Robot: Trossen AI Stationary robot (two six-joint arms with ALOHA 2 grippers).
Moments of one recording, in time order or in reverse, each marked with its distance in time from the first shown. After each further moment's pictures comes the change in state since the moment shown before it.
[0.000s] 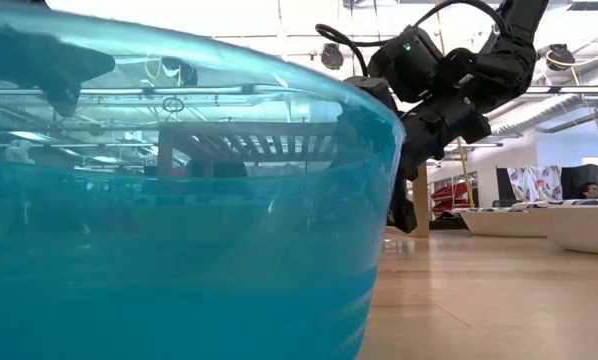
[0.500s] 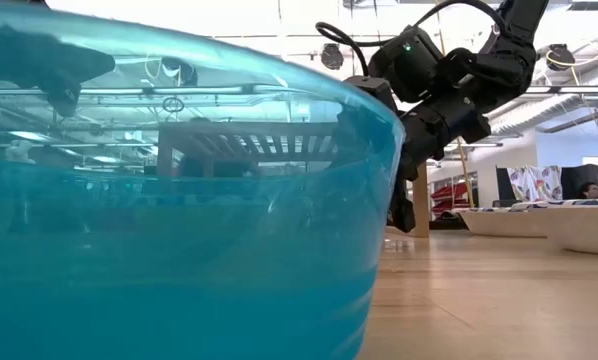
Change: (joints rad) left arm 0.000 0.000 0.000 0.000 0.000 -0.004; right arm 0.000 0.000 0.000 0.000 -0.002 -0.031
